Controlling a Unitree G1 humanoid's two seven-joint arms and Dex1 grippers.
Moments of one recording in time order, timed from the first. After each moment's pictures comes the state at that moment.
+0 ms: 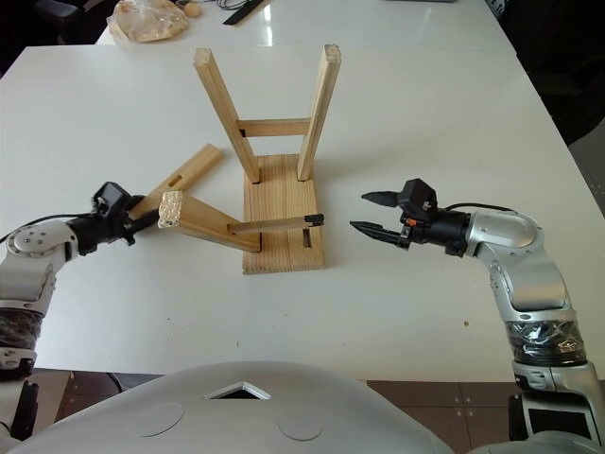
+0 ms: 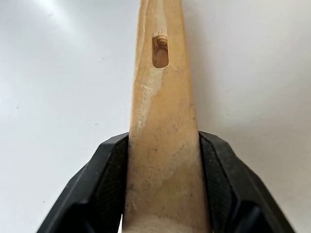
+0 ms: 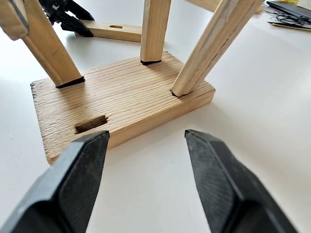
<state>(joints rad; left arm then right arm) -0.06 0.71 0.10 0.23 -0.21 0.25 -0.74 0.00 -0.76 -0.06 -0.16 0.39 0.27 1.08</state>
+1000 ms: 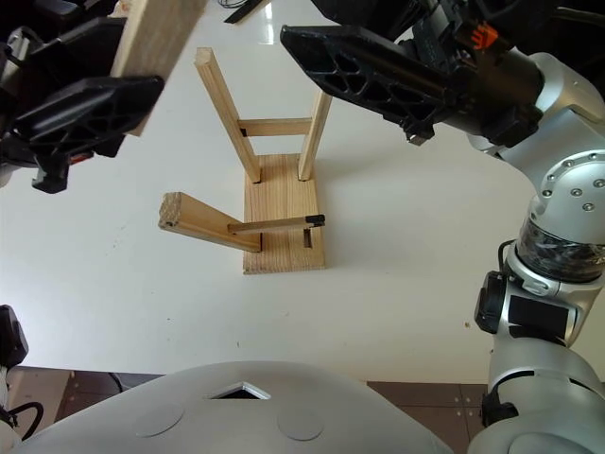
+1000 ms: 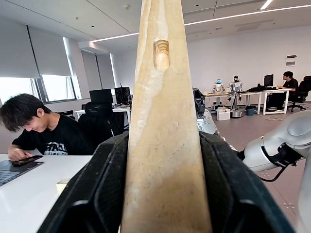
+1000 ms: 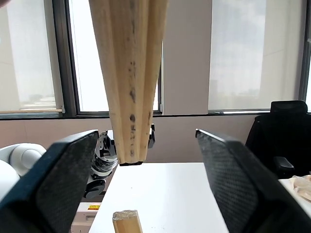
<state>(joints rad) -0.42 0.81 0.30 -0.58 -1.43 0.71 -0.70 -0.64 -0.64 -0.21 -0.39 1.42 0.82 0.73</state>
